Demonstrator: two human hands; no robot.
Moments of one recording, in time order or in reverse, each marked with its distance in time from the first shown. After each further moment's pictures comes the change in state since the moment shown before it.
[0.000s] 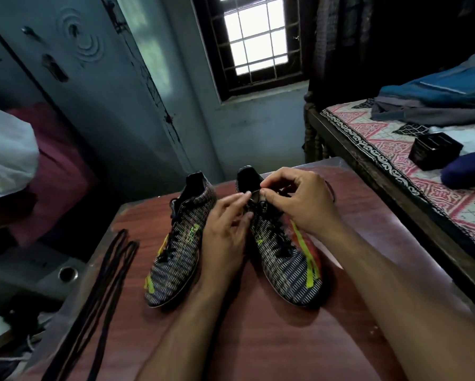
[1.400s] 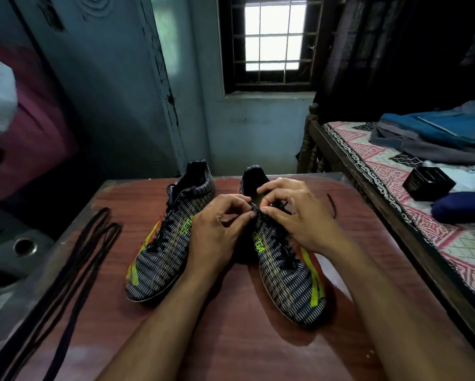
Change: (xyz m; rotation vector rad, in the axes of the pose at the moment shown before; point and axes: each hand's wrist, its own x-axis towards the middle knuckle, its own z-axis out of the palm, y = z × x) left_hand 0.007 -0.016 -0.005 -0.174 0.039 -0.099; right_hand 0.005 0.005 0.007 -0.301 -0.355 -0.036
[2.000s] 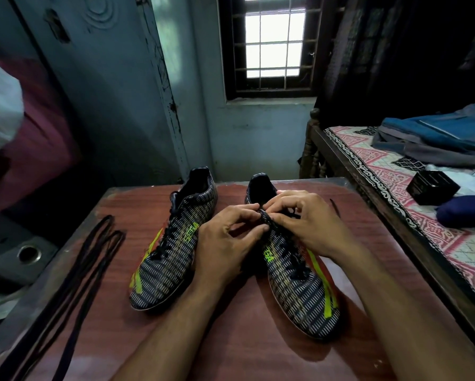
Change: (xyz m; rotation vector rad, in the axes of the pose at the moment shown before) left_hand -0.006 0.006 0.005 -0.029 -0.005 -0.006; right_hand -0.002 0.001 -0.009 0.101 -0.005 0.007
